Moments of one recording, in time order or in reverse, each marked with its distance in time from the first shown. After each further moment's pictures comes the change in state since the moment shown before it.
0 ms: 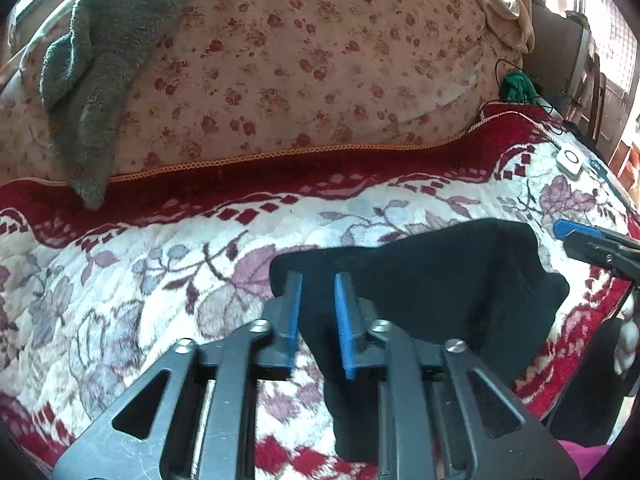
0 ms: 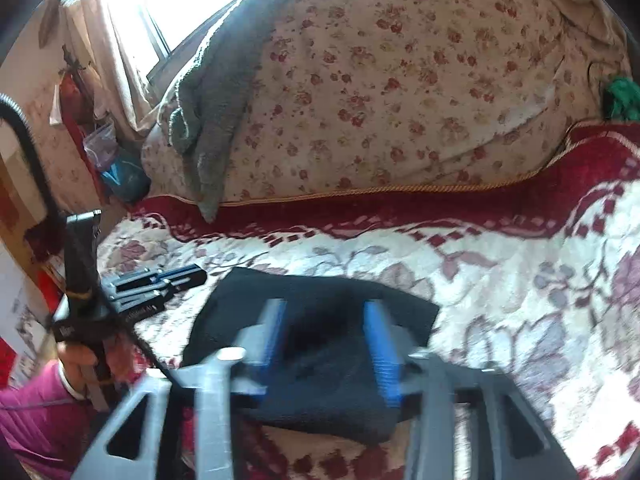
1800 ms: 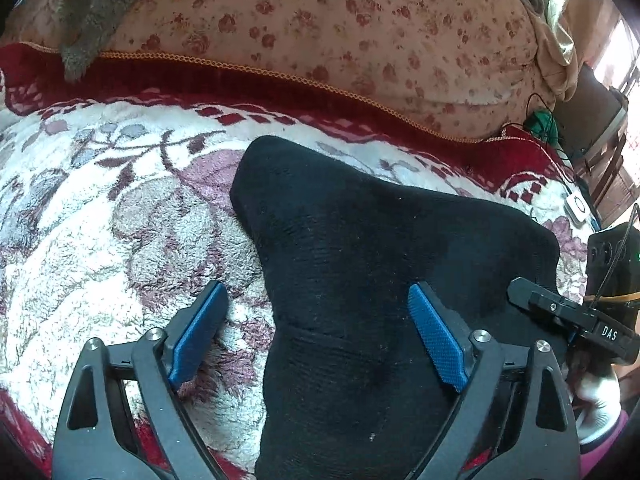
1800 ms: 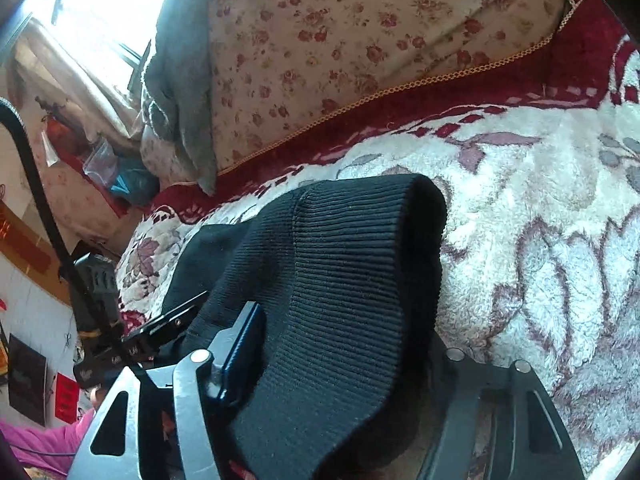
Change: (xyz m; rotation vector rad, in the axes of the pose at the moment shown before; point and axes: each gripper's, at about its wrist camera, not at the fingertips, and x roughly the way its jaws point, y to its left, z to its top) left arm 0.061 0.004 -0.047 -0.320 0.081 -0.123; right arm 0.080 -0.067 -0.040 0.201 0.146 0.167
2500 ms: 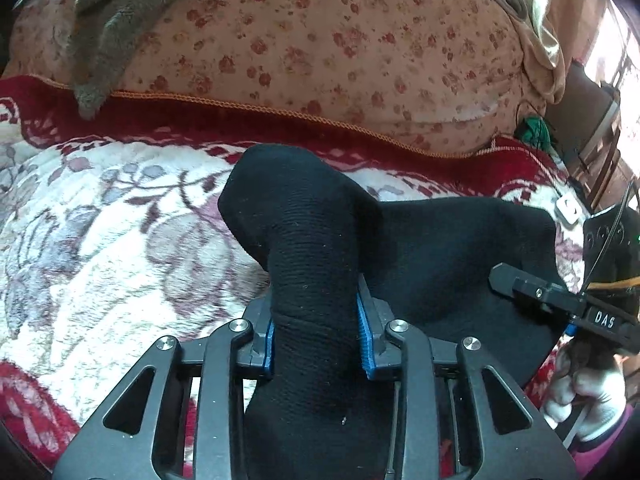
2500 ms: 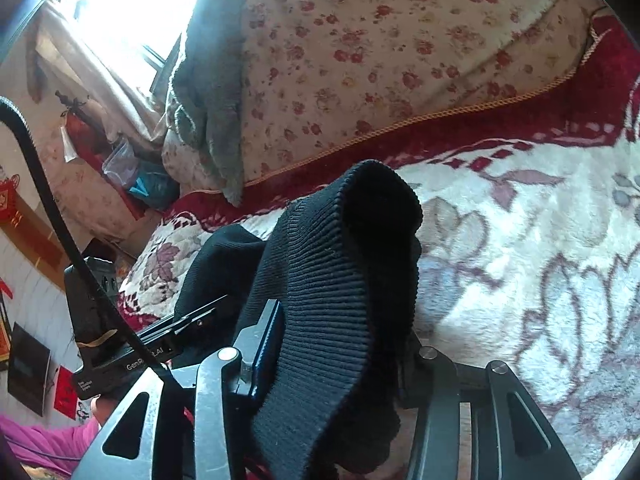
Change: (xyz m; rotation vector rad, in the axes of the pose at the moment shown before) left arm -0.043 -0.008 0.008 0.038 -0.078 0.042; right arm -0.009 0.036 0.012 -0.049 -0.036 0.053
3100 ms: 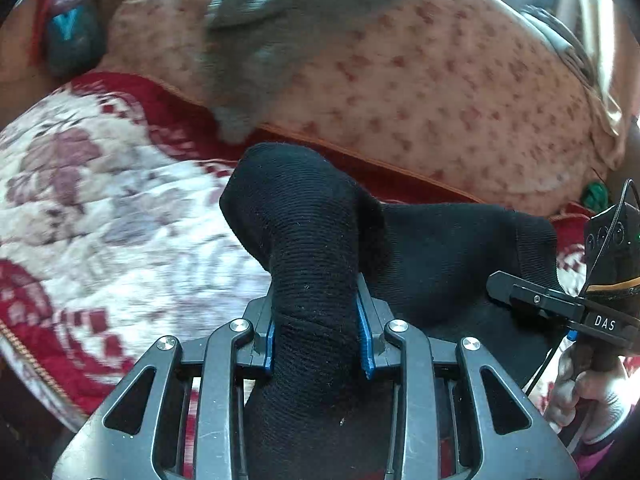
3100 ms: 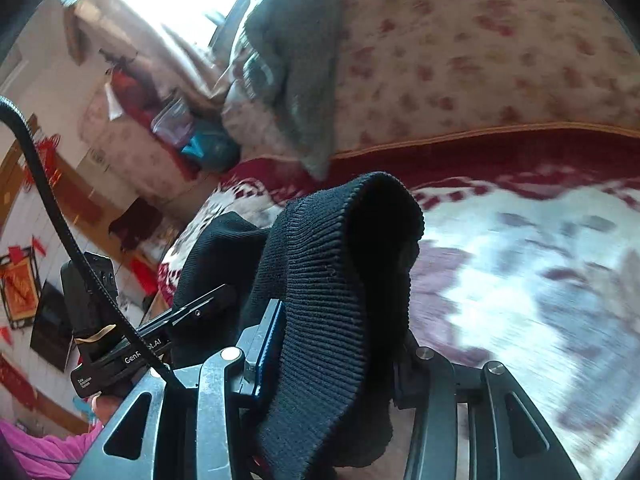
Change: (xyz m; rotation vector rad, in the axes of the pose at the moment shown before) left arm -0.088 0.130 0.011 -0.142 -0.119 0.245; right arm 0.118 0.117 0.031 -0.134 0.134 0.200
